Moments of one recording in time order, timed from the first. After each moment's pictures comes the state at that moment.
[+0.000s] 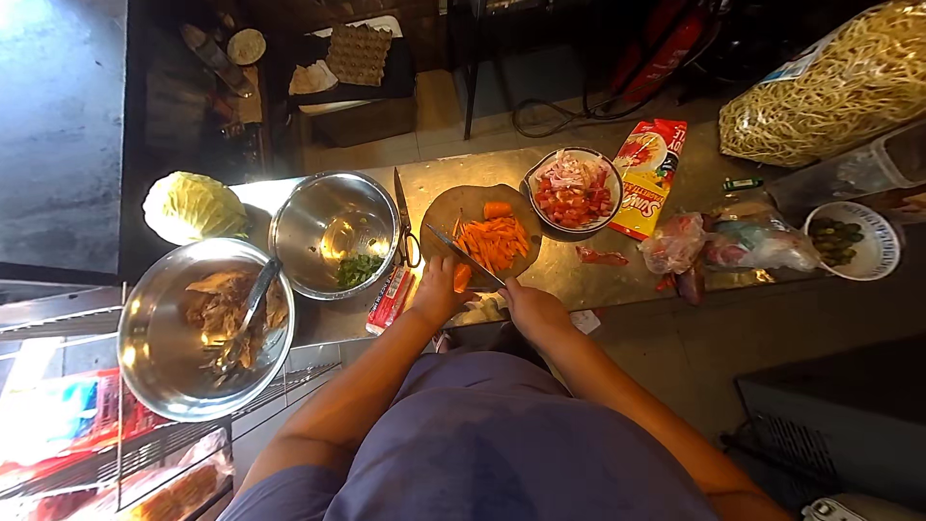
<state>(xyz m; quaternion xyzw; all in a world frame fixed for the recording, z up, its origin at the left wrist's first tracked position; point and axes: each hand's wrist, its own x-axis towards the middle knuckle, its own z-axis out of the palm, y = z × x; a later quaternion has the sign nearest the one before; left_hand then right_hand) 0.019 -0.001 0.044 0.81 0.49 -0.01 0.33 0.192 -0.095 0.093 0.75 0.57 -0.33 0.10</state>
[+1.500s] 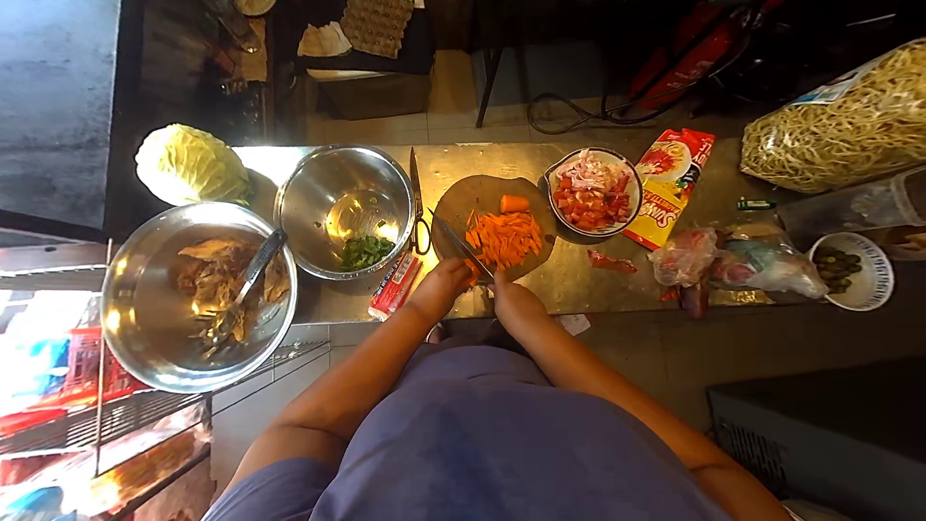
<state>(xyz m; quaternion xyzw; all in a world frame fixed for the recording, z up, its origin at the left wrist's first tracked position) -0.012 -0.004 0.012 0.89 0.32 0.13 0.30 0.151 -0.069 0.070 0.75 0.54 -0.36 0.14</state>
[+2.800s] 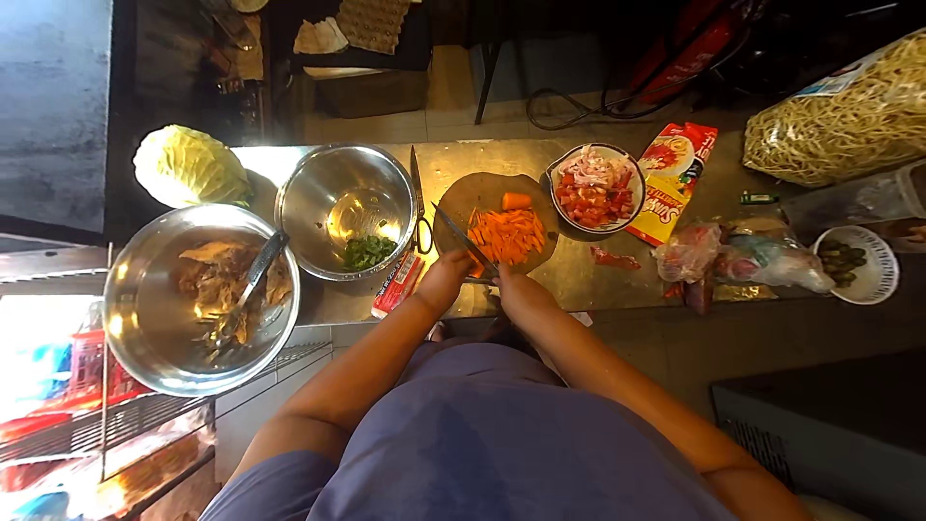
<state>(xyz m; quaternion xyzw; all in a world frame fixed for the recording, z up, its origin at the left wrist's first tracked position) -0.003 0.008 0.023 0.87 0.34 0.14 0.33 0.154 -0.056 0.092 0.75 0.53 -0.37 0.14</state>
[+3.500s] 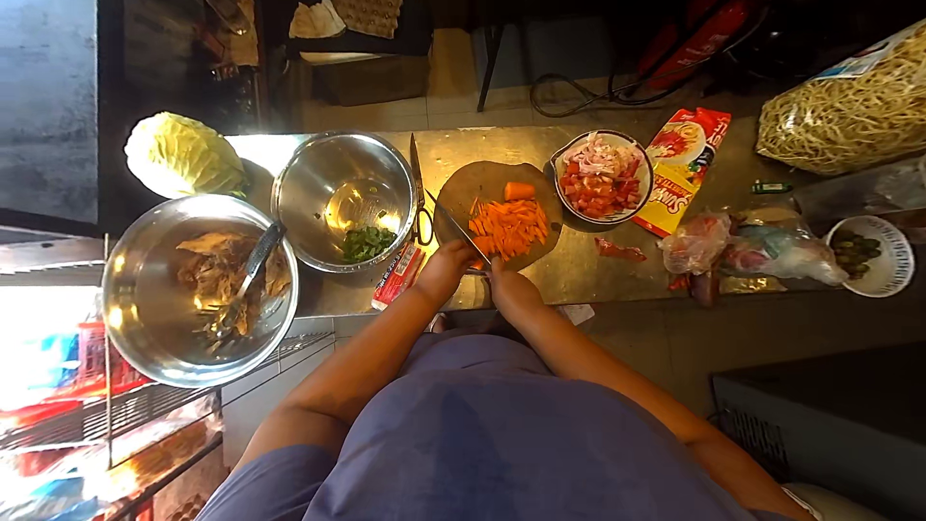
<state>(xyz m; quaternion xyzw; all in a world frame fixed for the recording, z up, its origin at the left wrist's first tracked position) -0.004 0.009 0.021 0.85 0.36 0.13 0.35 0.144 -0.063 0.055 0.75 0.54 -0.36 0.12</state>
